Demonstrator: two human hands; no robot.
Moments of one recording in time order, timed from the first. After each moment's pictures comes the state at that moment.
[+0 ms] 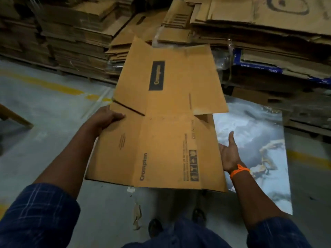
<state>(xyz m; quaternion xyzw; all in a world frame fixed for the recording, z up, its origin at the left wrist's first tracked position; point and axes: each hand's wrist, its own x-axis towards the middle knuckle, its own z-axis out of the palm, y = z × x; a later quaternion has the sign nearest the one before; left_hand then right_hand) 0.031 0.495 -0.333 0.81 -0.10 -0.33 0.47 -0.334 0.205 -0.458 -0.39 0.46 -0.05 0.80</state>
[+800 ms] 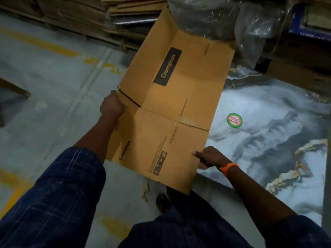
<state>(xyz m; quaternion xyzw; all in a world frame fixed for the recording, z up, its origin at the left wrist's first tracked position) 0.160 0.445 -0.496 0.96 -0.12 -0.19 0.18 -0.207 0.246 -0.544 -0.63 0.47 0.22 0.57</state>
